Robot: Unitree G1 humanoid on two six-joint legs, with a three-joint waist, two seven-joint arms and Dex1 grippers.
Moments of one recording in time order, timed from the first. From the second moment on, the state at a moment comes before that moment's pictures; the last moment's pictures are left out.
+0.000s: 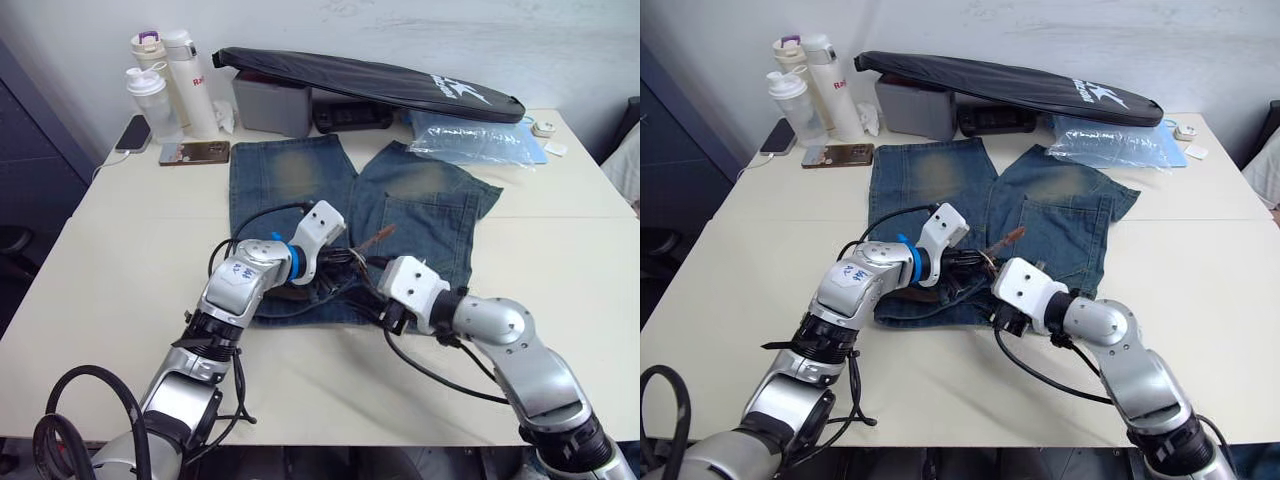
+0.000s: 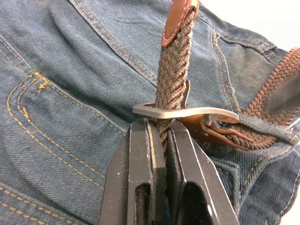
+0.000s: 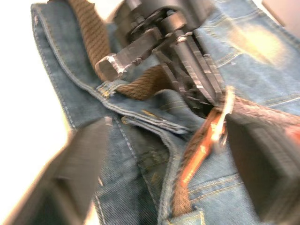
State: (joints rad) left arm -0.73 0.23 -0.25 0.06 -0.18 0.86 -0.58; right arm -0.25 -0.56 0.17 -0.61 0.06 0.63 0.71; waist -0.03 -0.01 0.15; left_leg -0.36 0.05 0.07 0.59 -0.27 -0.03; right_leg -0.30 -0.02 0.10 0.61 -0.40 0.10
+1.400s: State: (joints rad) left arm -0.66 0.28 -0.38 0.04 0.05 0.28 -0.60; right arm -0.50 0.16 -0.71 -0.50 1.02 1.35 -0.20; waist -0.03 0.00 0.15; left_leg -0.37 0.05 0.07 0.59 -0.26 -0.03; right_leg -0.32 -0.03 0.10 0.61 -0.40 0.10
